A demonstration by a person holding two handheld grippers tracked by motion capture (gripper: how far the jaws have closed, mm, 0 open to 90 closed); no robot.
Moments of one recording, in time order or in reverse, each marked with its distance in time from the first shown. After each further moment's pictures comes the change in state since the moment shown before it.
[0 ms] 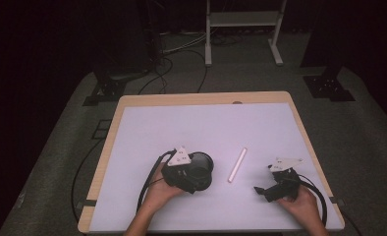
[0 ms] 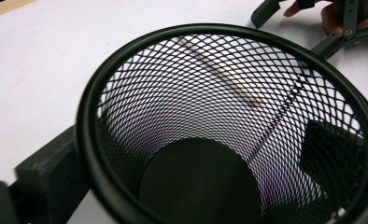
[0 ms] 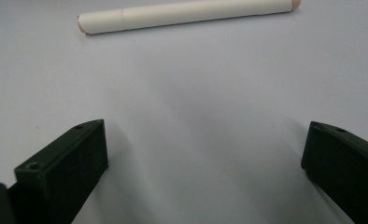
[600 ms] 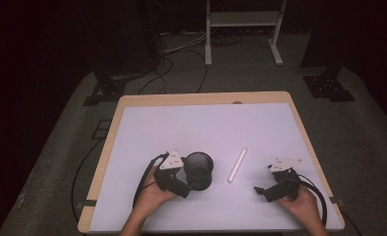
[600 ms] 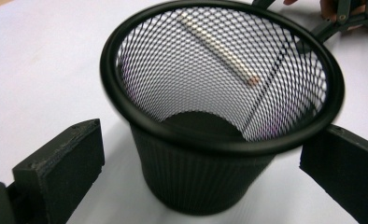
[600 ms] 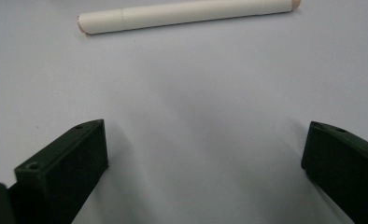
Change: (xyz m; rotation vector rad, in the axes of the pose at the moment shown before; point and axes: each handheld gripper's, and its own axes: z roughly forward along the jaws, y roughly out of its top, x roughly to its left) left arm -0.003 -0.012 -0.022 0.026 0.016 -0.011; right arm 0.000 0.000 0.000 0.001 0.000 0.001
